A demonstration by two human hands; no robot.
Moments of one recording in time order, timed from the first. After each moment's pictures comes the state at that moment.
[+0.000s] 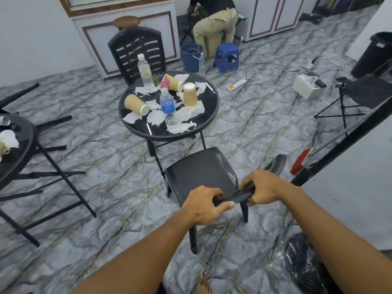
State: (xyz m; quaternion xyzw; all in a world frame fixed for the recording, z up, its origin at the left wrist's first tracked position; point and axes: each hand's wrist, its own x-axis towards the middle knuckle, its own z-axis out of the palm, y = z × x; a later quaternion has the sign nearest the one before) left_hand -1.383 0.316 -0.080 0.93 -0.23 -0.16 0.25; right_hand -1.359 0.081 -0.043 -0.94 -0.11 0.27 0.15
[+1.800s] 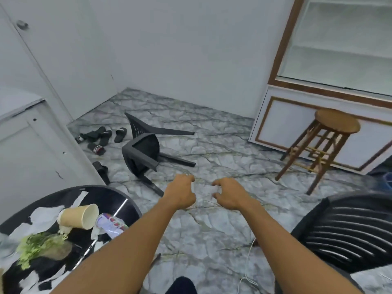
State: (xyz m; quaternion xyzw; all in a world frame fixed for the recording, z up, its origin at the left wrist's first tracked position) left_hand -0.617 1.146 -0.034 0.92 0.30 -0.06 0.25; right_hand -0.497 0.995 -0.006 -0.88 -0.39 0.25 0.12
